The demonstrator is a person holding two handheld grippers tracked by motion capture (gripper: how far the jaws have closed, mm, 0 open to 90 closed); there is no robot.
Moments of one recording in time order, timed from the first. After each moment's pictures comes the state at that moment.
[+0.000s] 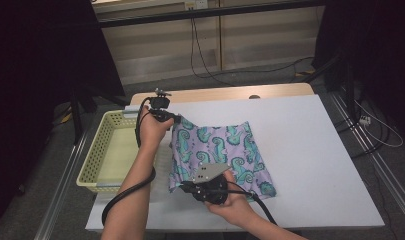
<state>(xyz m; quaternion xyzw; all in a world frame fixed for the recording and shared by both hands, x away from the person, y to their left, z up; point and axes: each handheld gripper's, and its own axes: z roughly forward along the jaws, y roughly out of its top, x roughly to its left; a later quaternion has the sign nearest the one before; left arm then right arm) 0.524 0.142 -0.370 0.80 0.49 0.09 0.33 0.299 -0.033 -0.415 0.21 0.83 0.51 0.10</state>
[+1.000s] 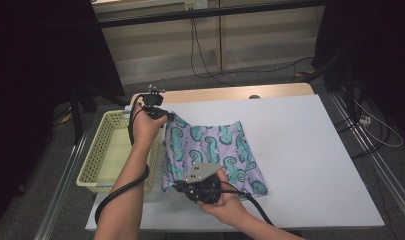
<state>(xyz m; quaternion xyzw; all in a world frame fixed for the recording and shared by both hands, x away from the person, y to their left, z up) 0.525 0.156 -0.356 0.80 0.50 0.10 0.32 0.301 -0.017 -0.412 0.20 0.83 0.52 0.10</state>
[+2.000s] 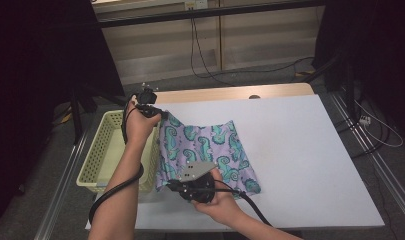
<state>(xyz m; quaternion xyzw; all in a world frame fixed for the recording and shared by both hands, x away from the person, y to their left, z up) 0.525 0.172 -0.348 0.79 0.51 0.11 0.32 0.303 -0.004 -0.406 0.20 0.82 0.52 0.09</state>
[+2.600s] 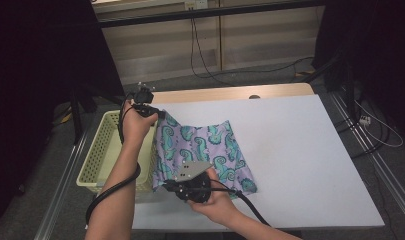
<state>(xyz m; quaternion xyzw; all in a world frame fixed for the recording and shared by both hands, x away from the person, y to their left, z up) 0.524 0.179 -0.343 0.79 0.51 0.11 0.32 0.305 0.005 -0.404 0.19 0.82 0.53 0.09</state>
